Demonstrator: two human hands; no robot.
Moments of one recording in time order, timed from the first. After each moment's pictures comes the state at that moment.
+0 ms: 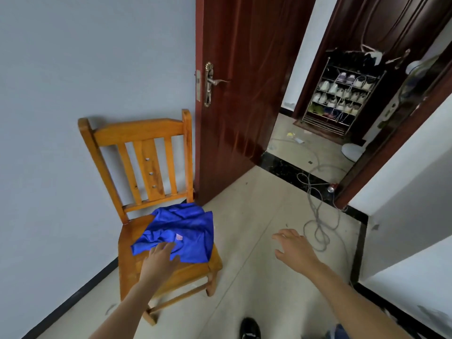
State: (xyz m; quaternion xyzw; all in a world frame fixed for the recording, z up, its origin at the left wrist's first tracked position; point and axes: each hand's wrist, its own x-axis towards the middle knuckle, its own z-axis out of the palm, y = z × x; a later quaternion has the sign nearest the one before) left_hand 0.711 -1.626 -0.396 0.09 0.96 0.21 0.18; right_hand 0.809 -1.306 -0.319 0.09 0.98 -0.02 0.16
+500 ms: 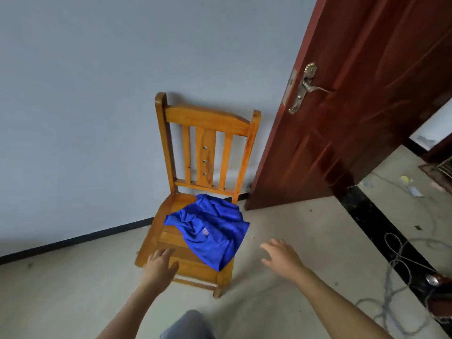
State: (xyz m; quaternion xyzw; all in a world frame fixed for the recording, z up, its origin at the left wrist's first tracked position) left_hand 0.729 -1.569 -0.418 -0.20 0.93 0.25 0.15; right_hand 0.625 -1.272 -0.367 -0.19 0.95 0.01 0.25
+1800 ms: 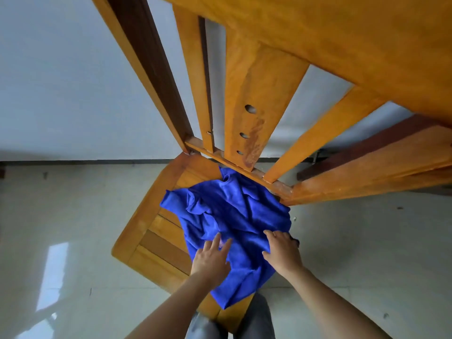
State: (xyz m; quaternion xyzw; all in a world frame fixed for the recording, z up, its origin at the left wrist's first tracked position) left_hand 0.509 -1.529 -0.638 -0.17 0.87 0.19 0.42; right_hand 0.392 -1.380 -0.653 -0.27 0.88 0.04 0.39
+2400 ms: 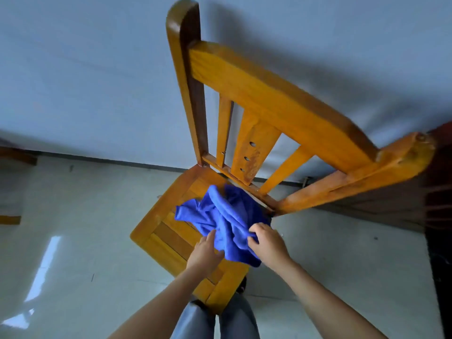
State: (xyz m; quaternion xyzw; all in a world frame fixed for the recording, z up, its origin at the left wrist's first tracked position) left_hand 0.515 -1.523 -0.541 -0.40 0.77 0.41 0.30; right_hand 0.388 -1.407 -0.513 -0.34 0.87 -0.12 0.33
